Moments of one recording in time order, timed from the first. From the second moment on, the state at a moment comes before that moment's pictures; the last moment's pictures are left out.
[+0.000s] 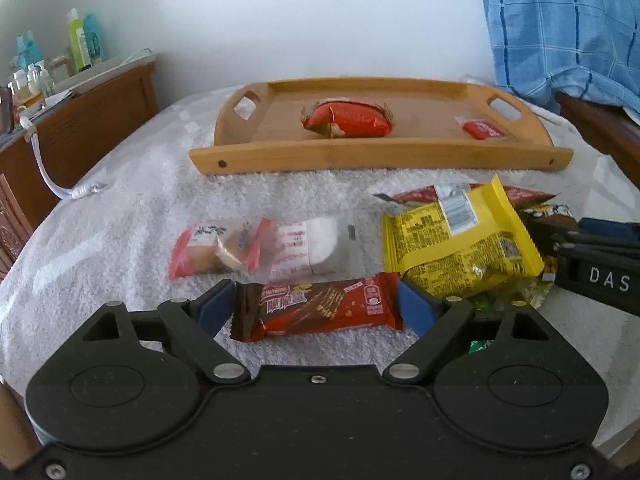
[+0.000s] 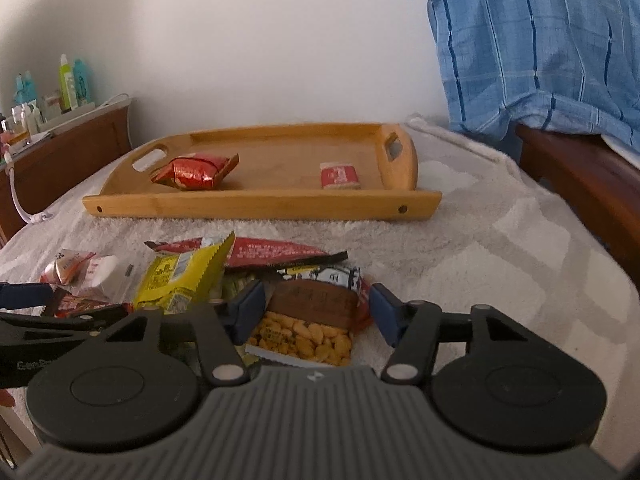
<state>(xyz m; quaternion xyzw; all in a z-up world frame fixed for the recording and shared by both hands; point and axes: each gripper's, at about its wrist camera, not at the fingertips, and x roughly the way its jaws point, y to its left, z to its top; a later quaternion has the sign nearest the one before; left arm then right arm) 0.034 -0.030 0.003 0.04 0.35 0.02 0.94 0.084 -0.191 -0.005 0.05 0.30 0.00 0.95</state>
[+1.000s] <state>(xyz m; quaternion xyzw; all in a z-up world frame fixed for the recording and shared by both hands) 0.025 -0.019 0.000 -0.02 0.37 0.03 0.93 0.081 -0.186 -0.008 0.03 0.29 -0.05 0.96</state>
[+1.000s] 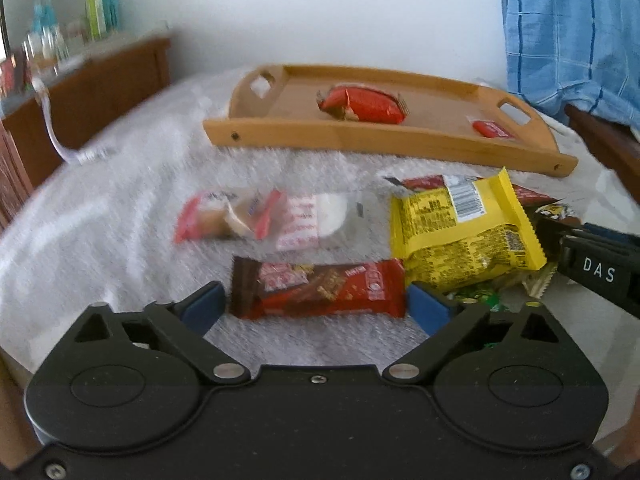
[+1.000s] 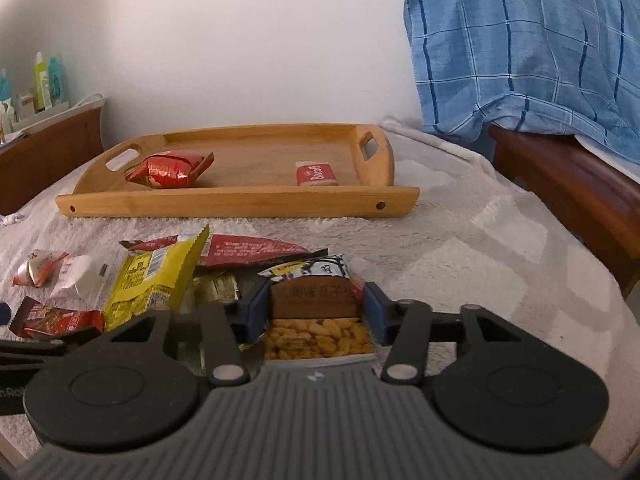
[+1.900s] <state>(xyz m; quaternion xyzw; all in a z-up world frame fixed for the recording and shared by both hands) 0.046 -0.016 0.080 0.02 0.33 0.01 0.94 0.089 -0.210 0.052 0.04 0.22 -0.03 0.97</state>
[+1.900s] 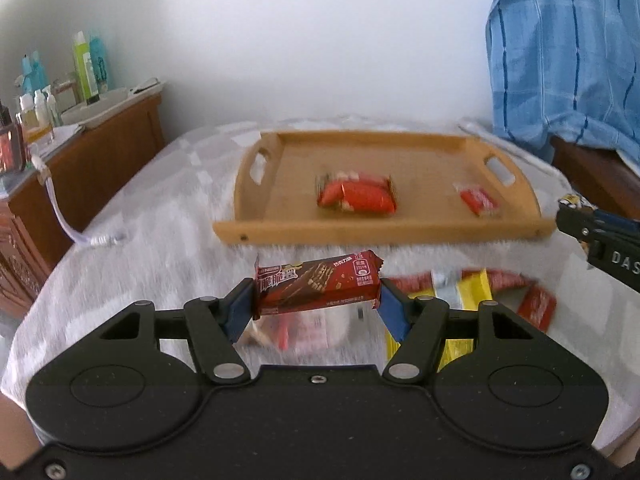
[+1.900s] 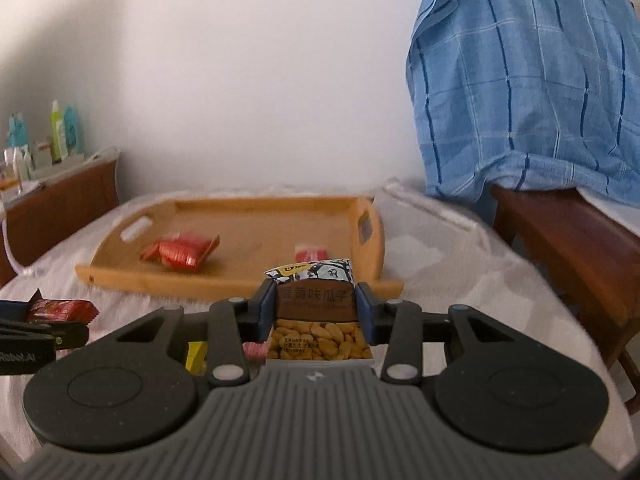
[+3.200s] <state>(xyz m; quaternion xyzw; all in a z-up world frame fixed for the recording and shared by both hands) 0.254 0.006 0.048 0.03 0.36 0.00 0.93 0.292 -0.254 0.024 0.19 0.29 -0.01 0.94</state>
